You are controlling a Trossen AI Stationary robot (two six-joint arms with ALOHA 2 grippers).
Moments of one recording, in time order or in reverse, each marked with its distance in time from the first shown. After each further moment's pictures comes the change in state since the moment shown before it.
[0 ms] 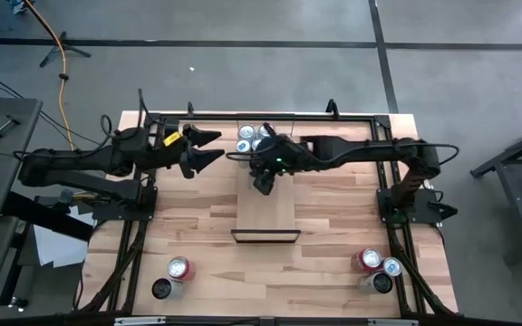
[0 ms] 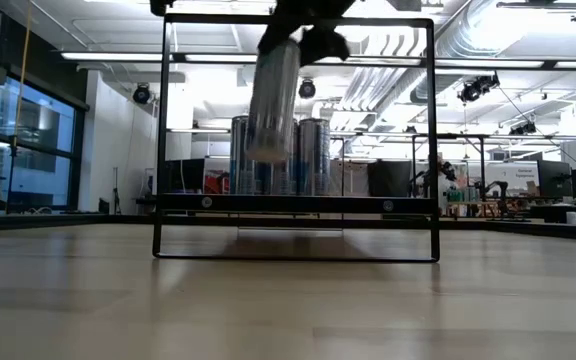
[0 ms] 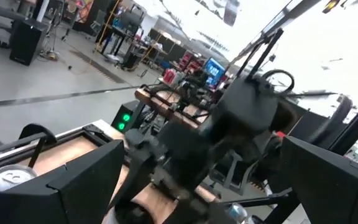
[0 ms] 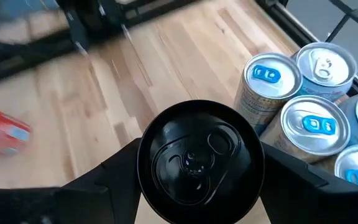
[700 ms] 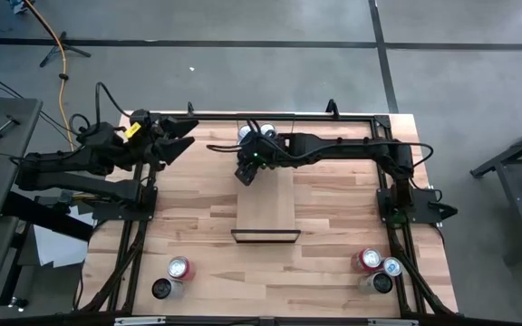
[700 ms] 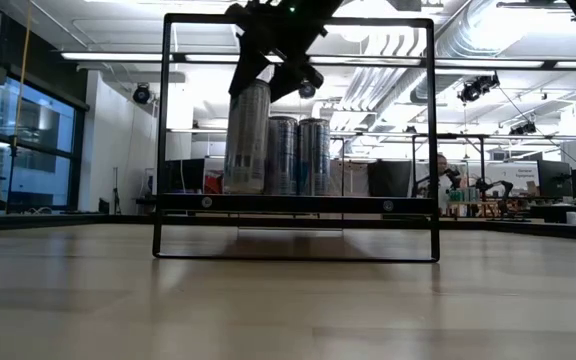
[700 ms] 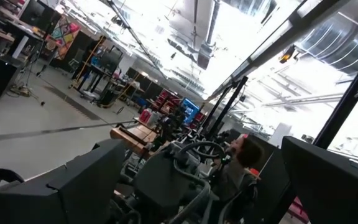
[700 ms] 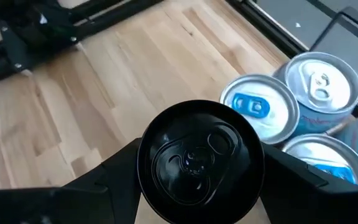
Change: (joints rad) left arm 0.000 -0.165 0.000 0.042 0.000 0.001; right arm -0.050 0.213 0.164 0.008 0.072 0.046
